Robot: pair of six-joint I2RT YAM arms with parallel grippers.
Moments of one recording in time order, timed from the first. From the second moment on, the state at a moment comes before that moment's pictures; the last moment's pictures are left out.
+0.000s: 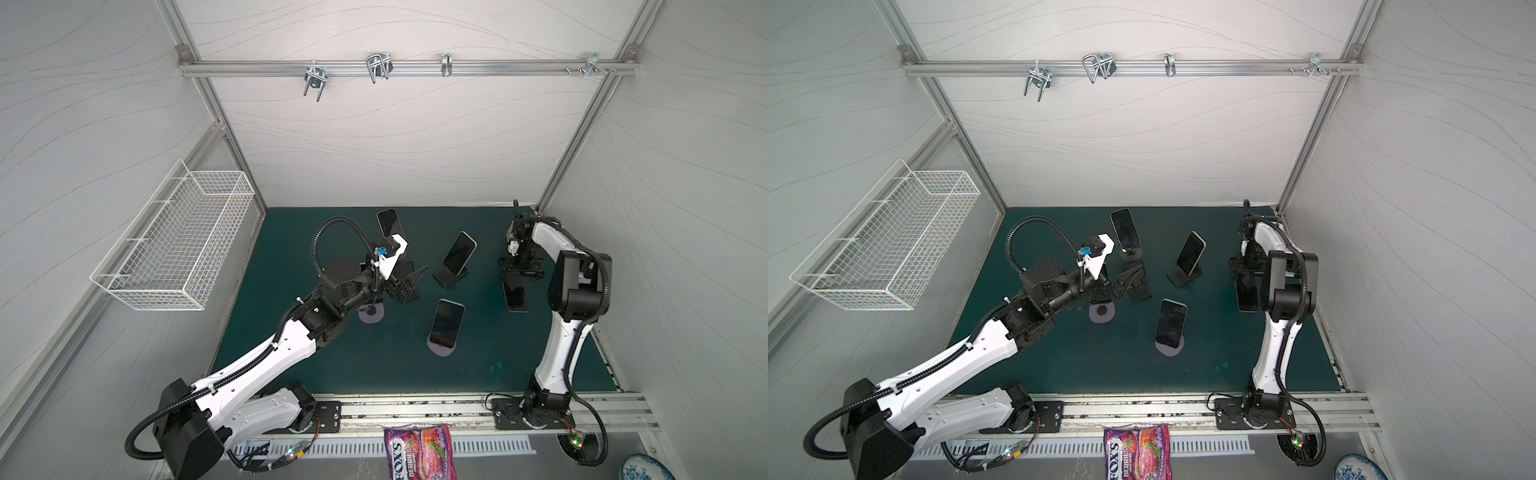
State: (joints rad) left arm -0.73 1.05 0.84 0.16 0.12 0.10; right arm -0.02 2.06 1.66 -1.18 0.04 -0.04
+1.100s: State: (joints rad) left arm -0.73 1.03 0.96 -0.03 -0.15 -0.01; right arm 0.05 1.72 1.87 -1.20 -0.03 0.11
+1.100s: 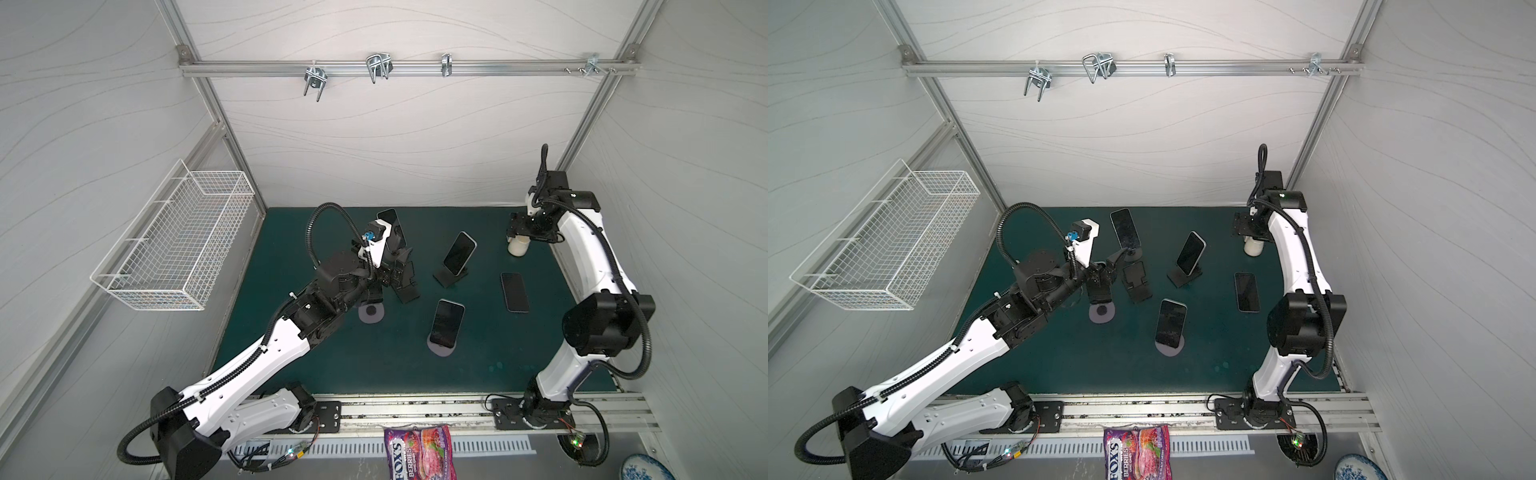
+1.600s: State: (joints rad) left arm -0.73 0.91 0.98 -0.22 -0.29 -0.09; right arm 0.34 1.39 1.75 -1.15 -0.07 0.12
